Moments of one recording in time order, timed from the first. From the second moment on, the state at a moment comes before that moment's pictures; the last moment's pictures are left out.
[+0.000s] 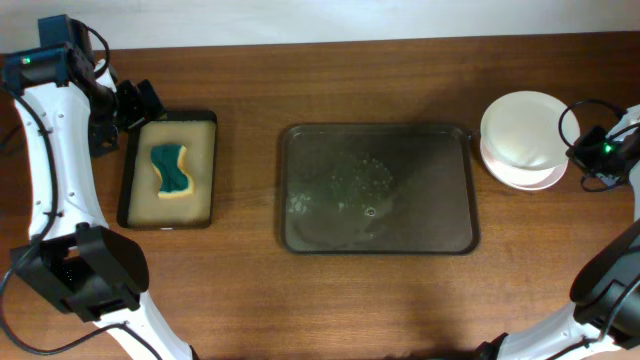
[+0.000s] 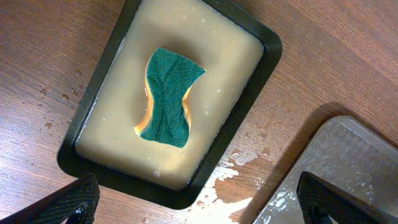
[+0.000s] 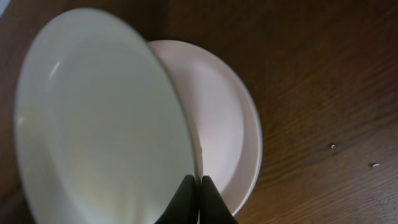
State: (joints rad) left arm 0.23 2.03 2.14 -1.43 0.13 -0.30; right arm -0.64 1.88 1.42 -0.63 -0.33 0.18
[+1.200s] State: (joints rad) left arm 0.23 2.03 2.14 -1.43 0.13 -0.30; right arm -0.38 0.95 0.96 -1.13 -0.38 0.23
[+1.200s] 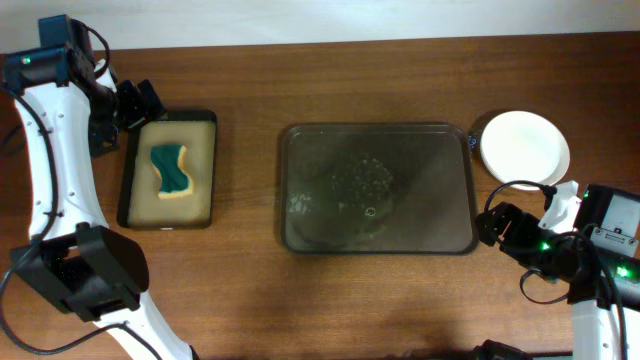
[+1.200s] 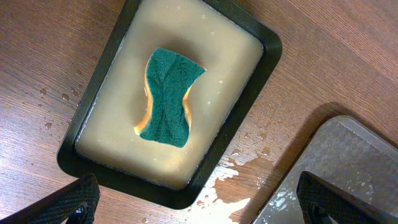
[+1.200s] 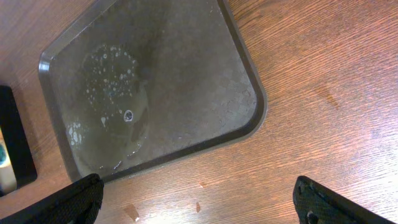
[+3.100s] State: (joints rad) left arm 0.23 2.03 2.14 -1.43 0.14 -0.30; right arm 0.01 0.01 0.01 -0.08 -0.02 0.03
